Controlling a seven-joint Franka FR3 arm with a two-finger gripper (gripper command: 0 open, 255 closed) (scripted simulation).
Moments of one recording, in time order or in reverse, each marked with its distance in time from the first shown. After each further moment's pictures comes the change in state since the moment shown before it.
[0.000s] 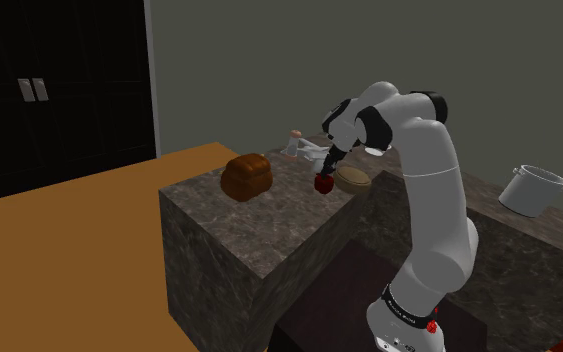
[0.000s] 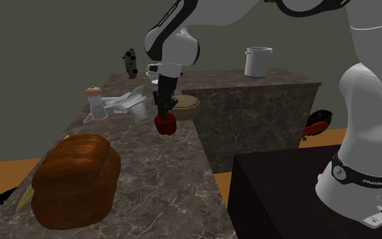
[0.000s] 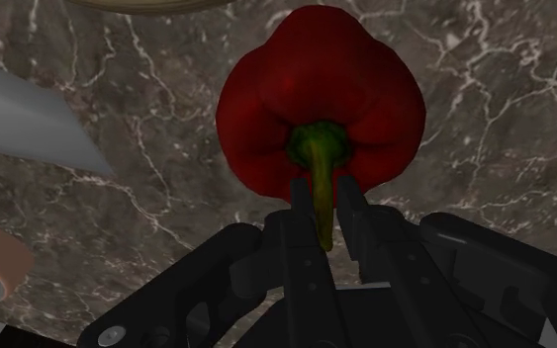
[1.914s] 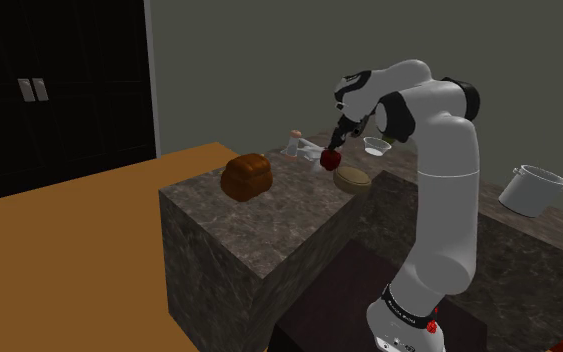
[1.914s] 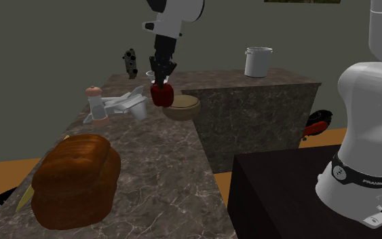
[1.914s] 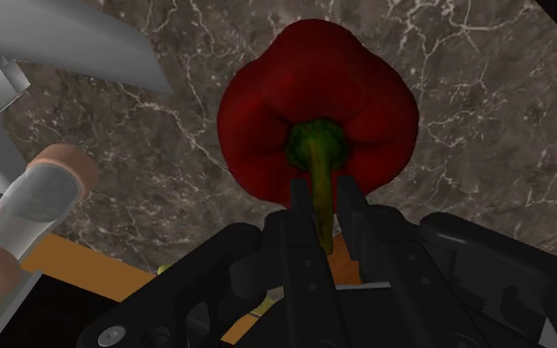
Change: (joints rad) arm 0.080 -0.176 -0.133 0.111 -0.201 -0.217 0.168
